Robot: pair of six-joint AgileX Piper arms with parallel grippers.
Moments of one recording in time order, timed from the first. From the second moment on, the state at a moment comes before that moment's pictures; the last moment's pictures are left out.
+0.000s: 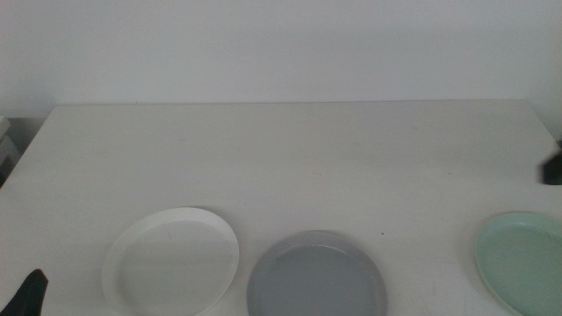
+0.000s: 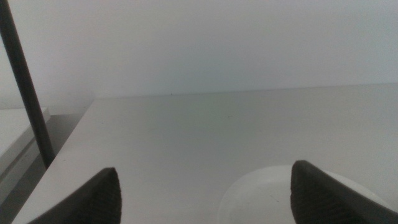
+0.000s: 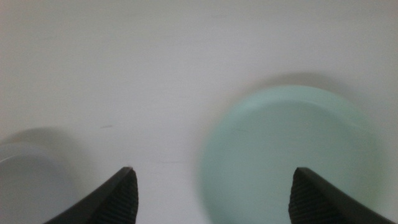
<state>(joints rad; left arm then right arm) -0.05 -0.01 0.03 -0.04 0.12 0.01 -0.03 1.12 -0.96 0.16 0.90 0.06</state>
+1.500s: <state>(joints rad) -0.05 -0.01 0.03 -0.04 0.12 0.01 -0.46 1.83 -0.97 0.19 0.69 -0.15</state>
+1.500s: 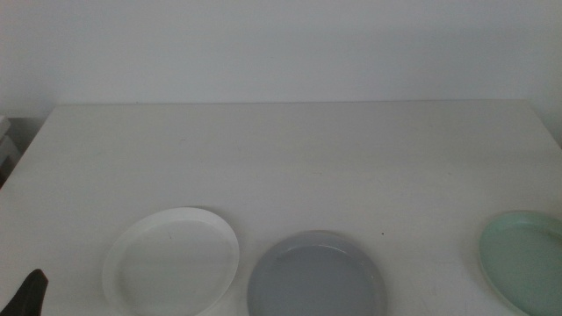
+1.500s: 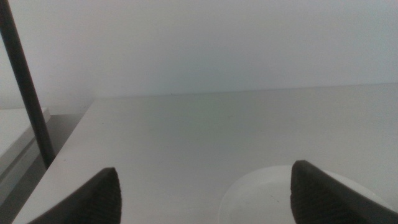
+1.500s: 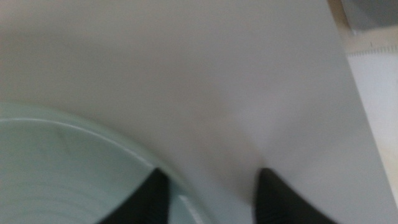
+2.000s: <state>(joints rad) -0.05 -0.01 0.03 -0.04 0.12 0.01 -0.33 1.66 -1.08 0.18 0.87 -0.07</state>
